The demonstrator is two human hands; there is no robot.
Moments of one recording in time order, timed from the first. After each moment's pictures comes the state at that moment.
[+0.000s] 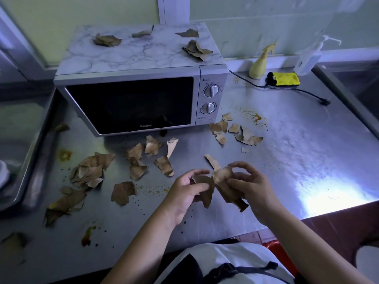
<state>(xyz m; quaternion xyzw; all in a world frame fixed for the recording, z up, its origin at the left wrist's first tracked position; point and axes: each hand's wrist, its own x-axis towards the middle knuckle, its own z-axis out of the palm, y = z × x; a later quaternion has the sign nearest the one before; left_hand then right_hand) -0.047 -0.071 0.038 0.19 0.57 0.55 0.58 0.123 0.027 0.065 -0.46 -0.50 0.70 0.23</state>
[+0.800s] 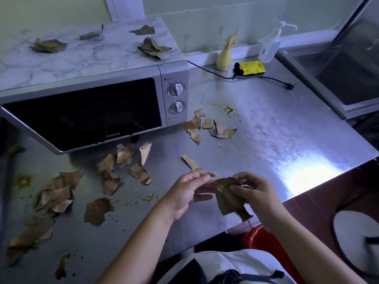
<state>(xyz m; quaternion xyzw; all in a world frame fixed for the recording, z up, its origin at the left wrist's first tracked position) -0.019 -0.017 0.014 0.26 0.49 0.45 0.70 0.179 0.028 0.071 -0.56 -0.50 0.60 0.27</state>
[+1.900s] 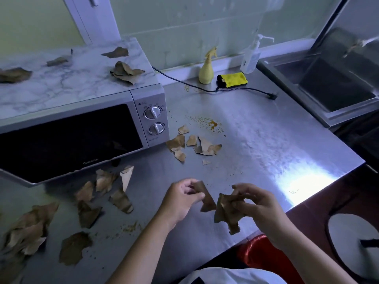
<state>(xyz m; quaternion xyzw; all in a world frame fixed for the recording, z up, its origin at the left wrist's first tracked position) 0.000 0.045 0.006 0.37 0.64 0.40 0.53 0.218 0.072 0.084 -0.55 -0.53 0.59 0.25</state>
